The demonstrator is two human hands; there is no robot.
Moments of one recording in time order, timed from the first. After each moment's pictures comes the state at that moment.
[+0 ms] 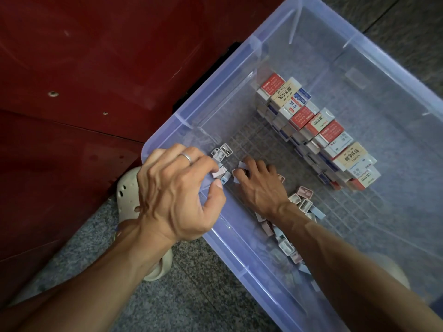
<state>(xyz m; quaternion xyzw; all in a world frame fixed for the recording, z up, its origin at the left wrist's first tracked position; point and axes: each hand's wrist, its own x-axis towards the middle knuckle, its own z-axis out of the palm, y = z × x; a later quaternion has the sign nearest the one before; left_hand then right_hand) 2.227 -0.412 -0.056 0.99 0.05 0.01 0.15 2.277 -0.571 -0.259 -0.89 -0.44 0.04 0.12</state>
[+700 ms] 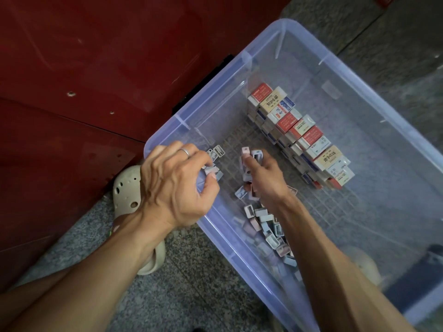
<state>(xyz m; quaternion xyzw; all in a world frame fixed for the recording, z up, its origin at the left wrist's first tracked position) 2.225 -0.413 -0.060 0.99 0.06 0.01 0.14 2.299 -0.567 -0.152 -0.67 0.15 0.42 0.59</state>
